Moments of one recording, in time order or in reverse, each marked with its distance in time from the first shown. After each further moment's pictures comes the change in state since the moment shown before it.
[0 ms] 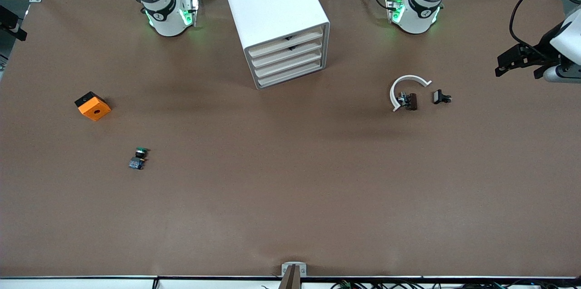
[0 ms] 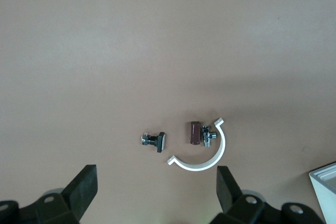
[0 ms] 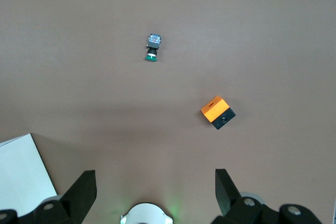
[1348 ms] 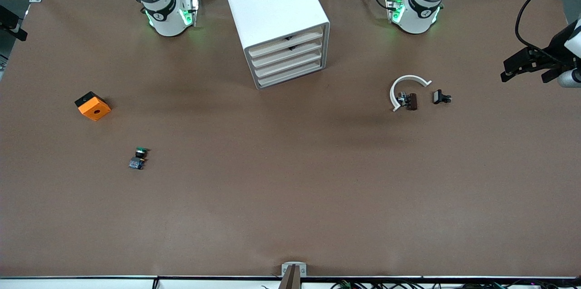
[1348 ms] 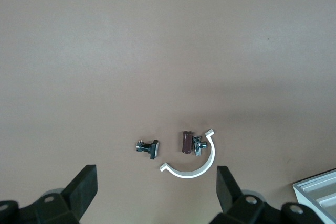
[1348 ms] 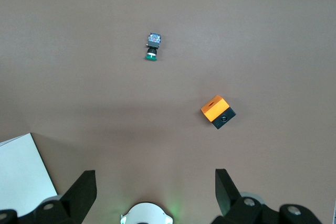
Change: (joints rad) left arm -0.010 0.091 -0.017 0.166 0.000 -0.070 -0.072; right arm 0.000 0.000 -0.001 -0.002 0.000 -0.001 0.000
